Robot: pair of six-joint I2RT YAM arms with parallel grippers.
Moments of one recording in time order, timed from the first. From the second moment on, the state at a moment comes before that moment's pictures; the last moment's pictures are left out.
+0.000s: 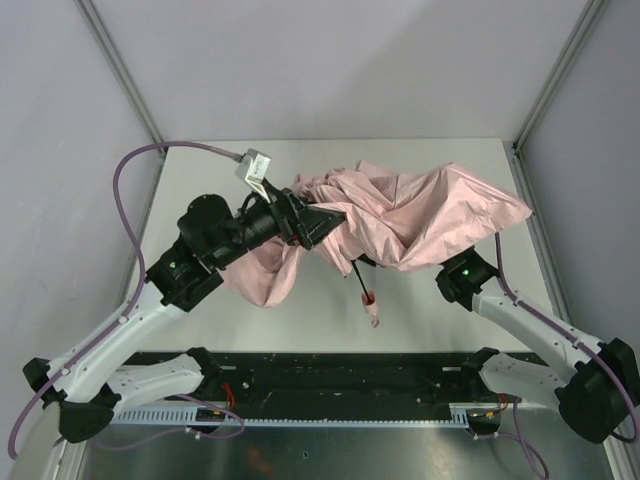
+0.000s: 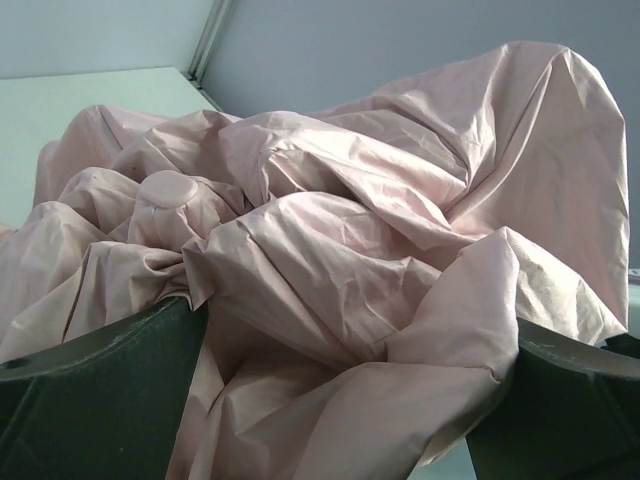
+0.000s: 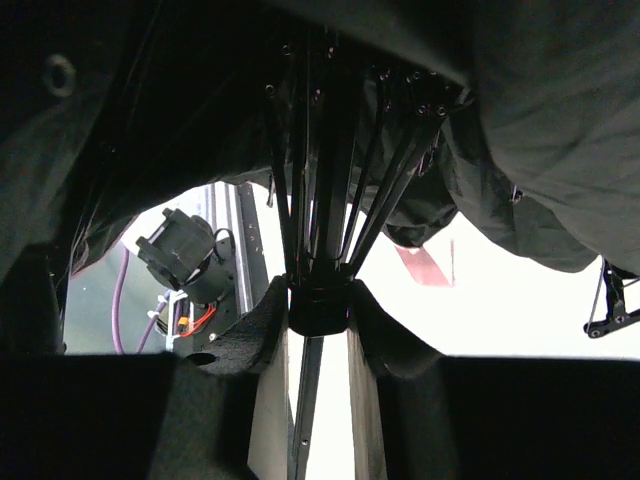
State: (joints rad) left arm -0.79 0.98 1.15 -0.13 0.14 -0.56; right arm 0.62 1.07 0.77 0.39 -0.71 0.38
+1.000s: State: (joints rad) left arm -0.72 0.84 1.05 -0.13 0.15 -0.72; right arm 0.74 0.97 0.77 0.33 -0.62 0.22
